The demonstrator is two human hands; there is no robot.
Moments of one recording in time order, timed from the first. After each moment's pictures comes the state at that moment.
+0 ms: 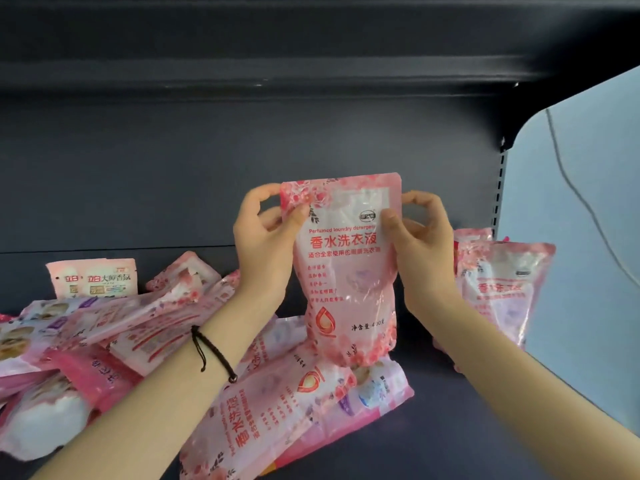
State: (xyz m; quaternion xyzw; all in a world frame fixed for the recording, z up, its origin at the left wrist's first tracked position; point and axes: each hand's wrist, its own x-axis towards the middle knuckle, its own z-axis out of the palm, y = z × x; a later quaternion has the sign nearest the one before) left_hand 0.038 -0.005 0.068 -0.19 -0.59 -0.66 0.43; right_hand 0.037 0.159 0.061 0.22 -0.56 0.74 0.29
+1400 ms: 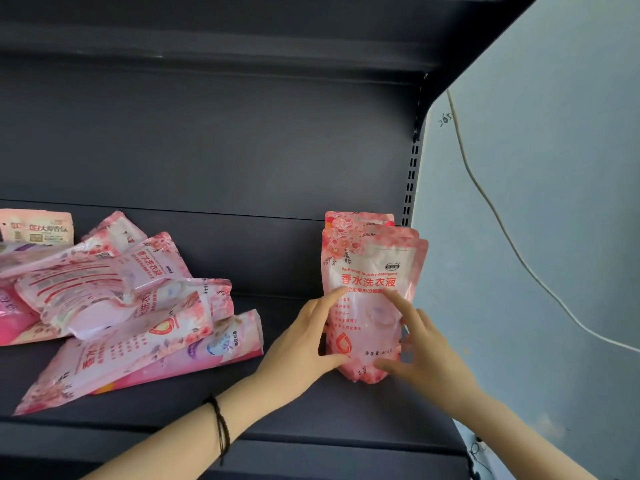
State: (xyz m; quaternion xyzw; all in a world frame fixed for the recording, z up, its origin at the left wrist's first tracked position) left_hand 0.040 0.203 -0.096 -0.21 -0.89 -0.33 0.24; right_hand 0.024 0.427 -0.084 0.26 -0.90 0.29 0.20
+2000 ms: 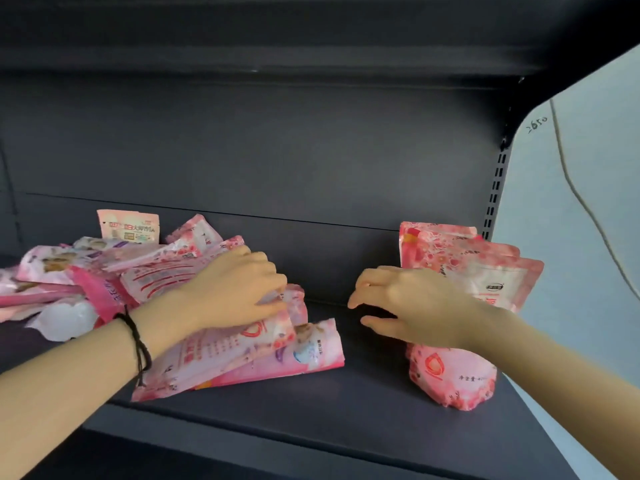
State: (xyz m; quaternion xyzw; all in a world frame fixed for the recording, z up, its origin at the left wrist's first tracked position) left_hand 0.087 0.013 0.013 -0.18 -0.93 0.21 0.25; right_hand 0.033 0.294 0.029 0.54 -0.81 -0.07 0.24
